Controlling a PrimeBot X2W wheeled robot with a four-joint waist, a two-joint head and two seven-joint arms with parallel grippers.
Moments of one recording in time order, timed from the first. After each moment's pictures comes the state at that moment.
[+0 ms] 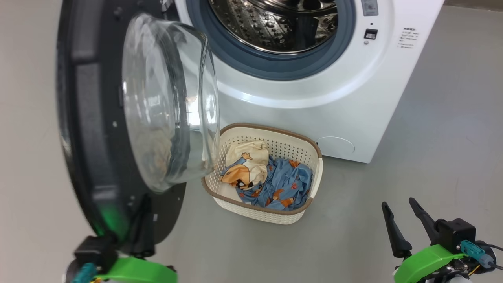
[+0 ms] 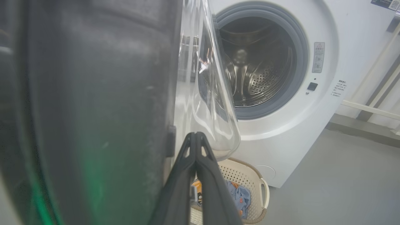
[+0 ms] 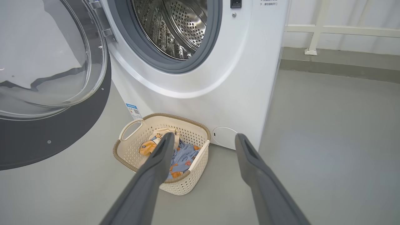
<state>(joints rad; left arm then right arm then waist) -0.07 0.06 -0.21 0.11 -0.37 0.10 -0.25 -0.12 -0.15 -0.01 0.38 0.20 0.13 -0.26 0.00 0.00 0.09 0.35</state>
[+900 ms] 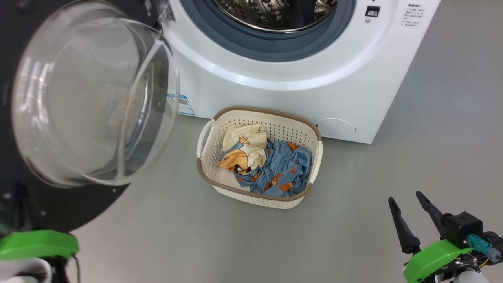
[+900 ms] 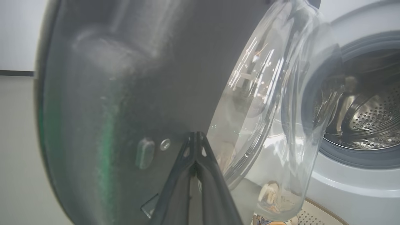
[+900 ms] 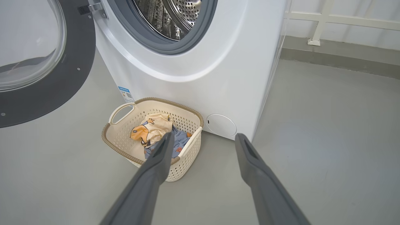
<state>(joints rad) -0.22 0.11 0.21 0.31 -0.41 0.09 -0.26 -0.13 -0.23 0.03 0.38 0.20 0.13 -0.26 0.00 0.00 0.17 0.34</state>
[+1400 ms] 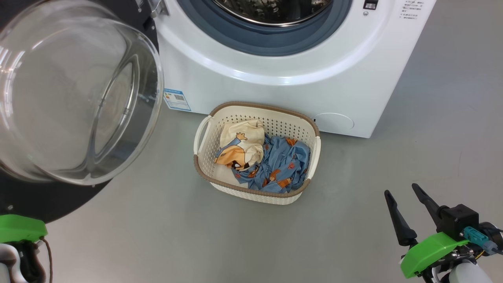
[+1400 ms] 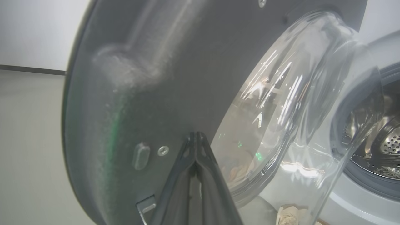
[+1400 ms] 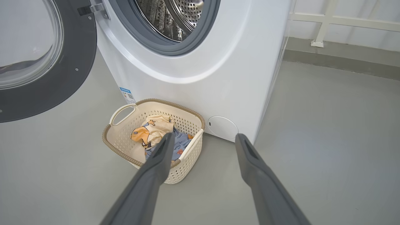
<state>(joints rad) -0.36 0.11 0.38 0.46 -0.37 0.03 -0.26 -0.17 -0.23 0.05 0.38 0.20 0.13 -0.26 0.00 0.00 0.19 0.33</state>
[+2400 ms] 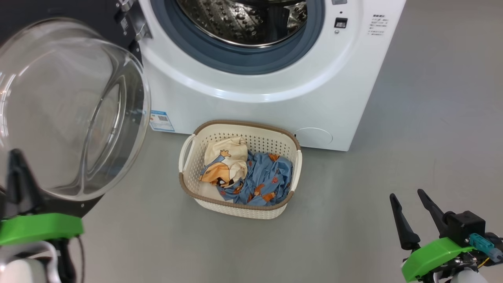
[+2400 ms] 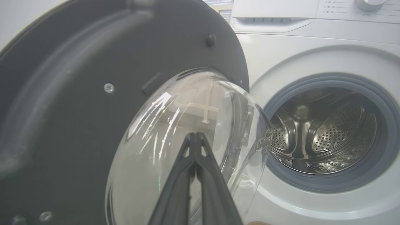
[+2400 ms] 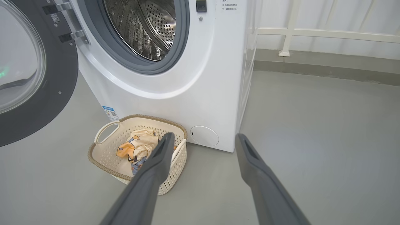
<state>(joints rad) -0.27 0.02 0.30 0.18 -0.21 -0.09 -0.26 -0.14 -0.19 -0.01 0.37 0.20 0.13 -0.26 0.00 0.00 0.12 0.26</state>
